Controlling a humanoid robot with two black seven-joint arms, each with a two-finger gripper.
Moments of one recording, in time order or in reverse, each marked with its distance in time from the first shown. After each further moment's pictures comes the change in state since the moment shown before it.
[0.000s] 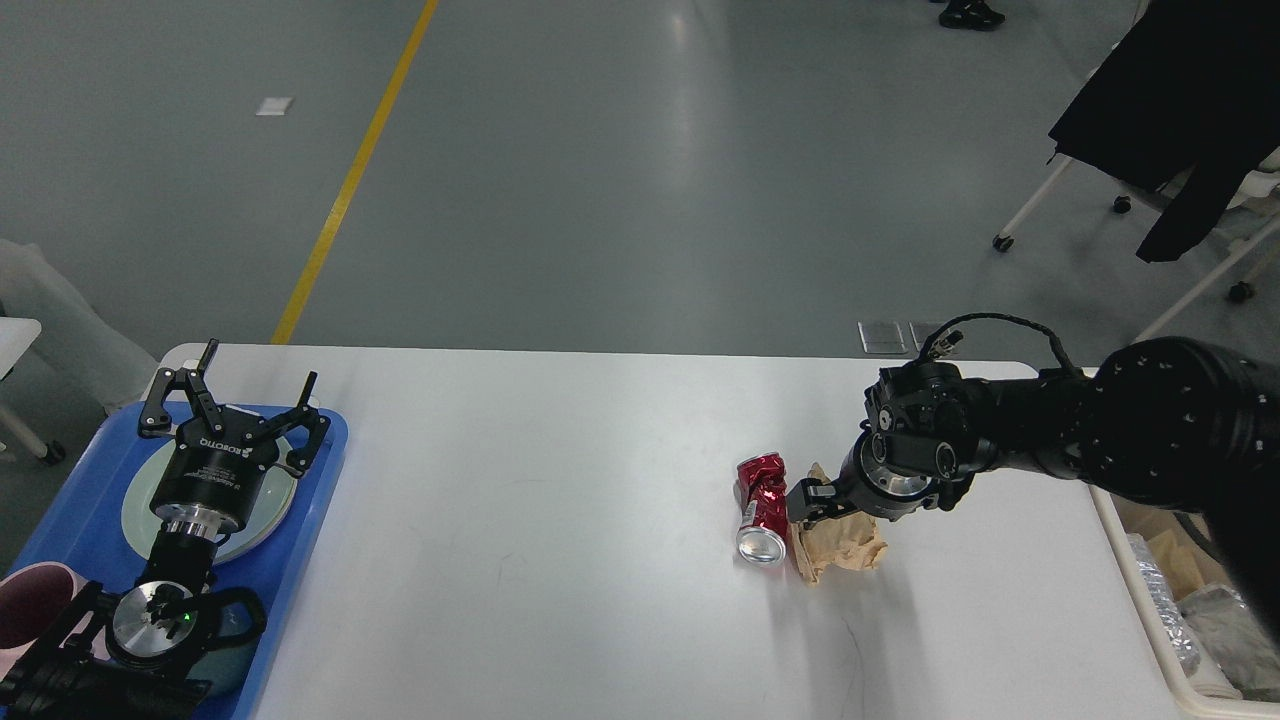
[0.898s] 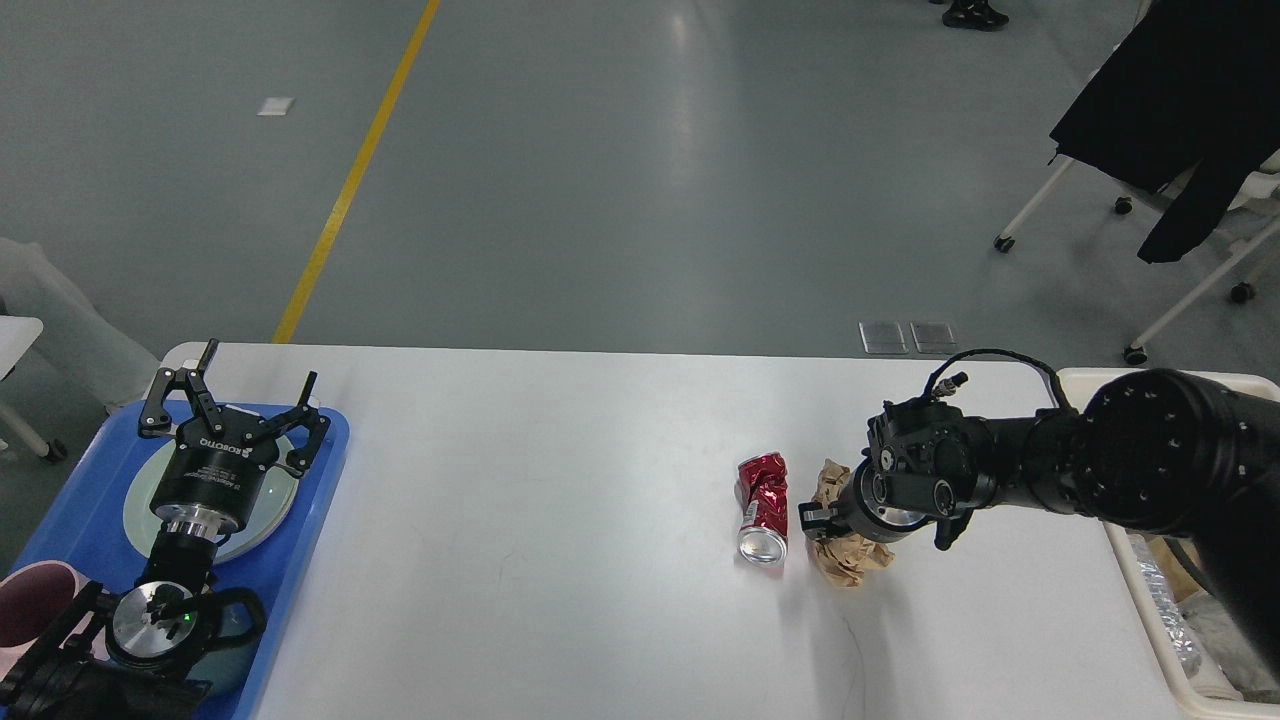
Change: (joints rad) left arm 0.000 0.000 0.000 0.001 0.000 0.000 0.000; right arm -0.056 -0.001 0.002 0.019 0.002 -0.107 -0.014
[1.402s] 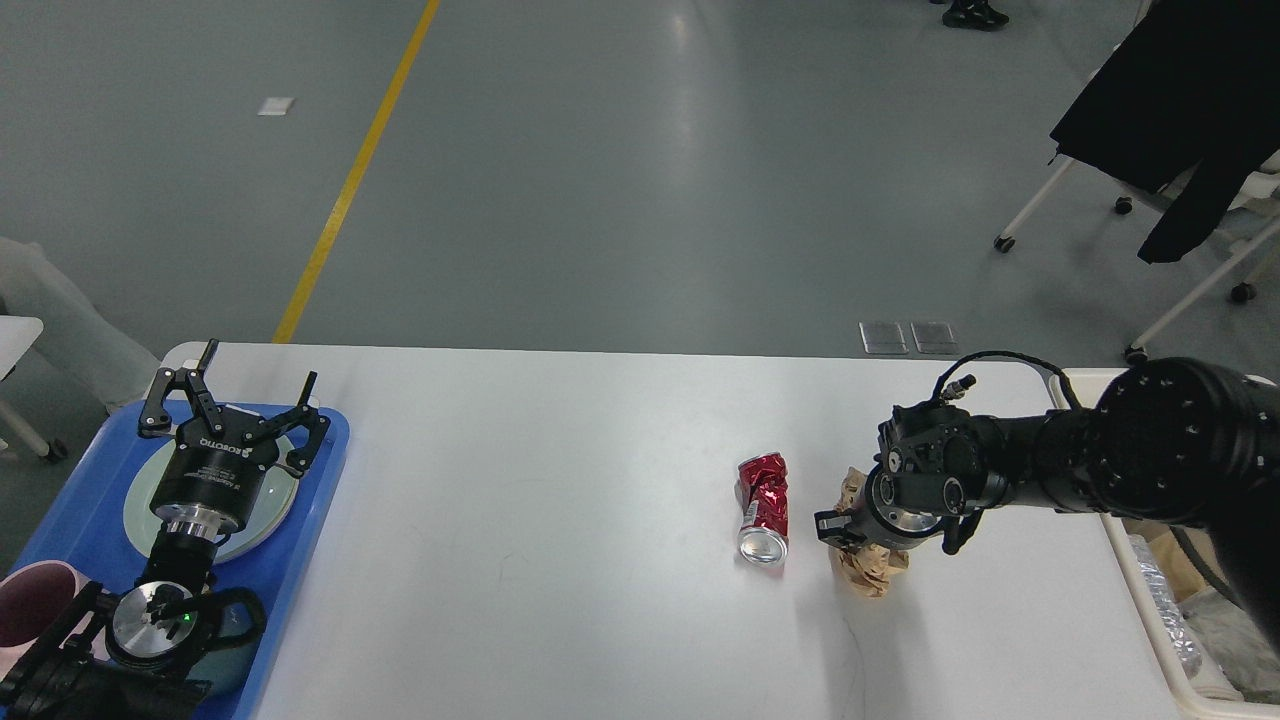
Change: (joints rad) left arm 0.000 0.000 0.000 0.000 0.000 0.000 0.000; right arm 0.020 -0.025 0.002 0.054 0.013 0.008 -0.048
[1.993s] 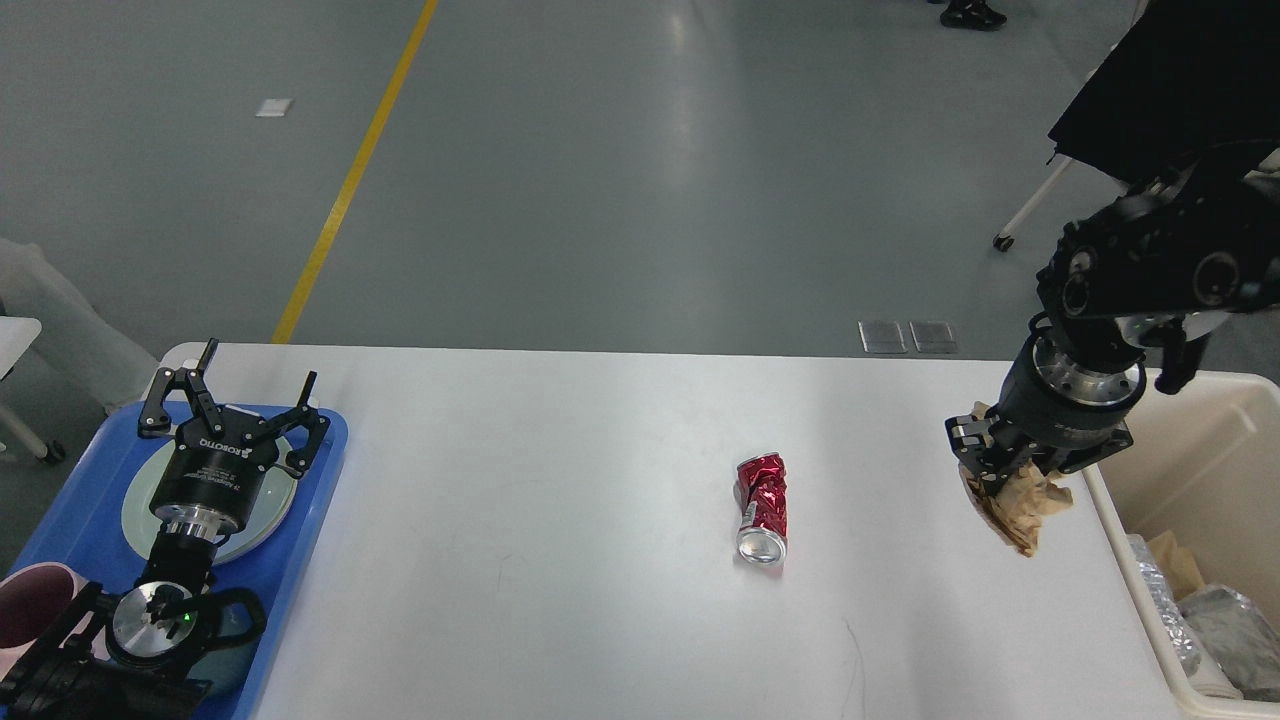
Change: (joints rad) left arm 0.000 0.000 0.000 0.000 0.000 0.000 0.000; right arm 0.729 -0.285 -0.199 0.590 0.088 0.299 0.001
